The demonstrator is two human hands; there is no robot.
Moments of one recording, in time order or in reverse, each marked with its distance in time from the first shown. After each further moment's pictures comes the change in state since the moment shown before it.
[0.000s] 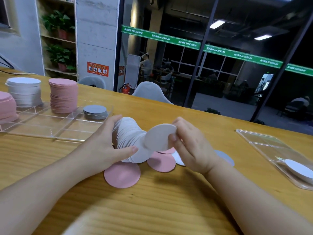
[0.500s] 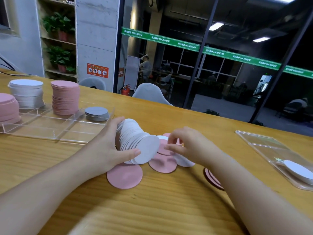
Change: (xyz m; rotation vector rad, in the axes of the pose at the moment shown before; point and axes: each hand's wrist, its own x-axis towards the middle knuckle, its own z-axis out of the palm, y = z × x) left_hand -0.001 0.002 -0.003 0.014 -0.034 -0.008; right_hand 0.008 0.020 0.000 -0.205 -0.392 0.343
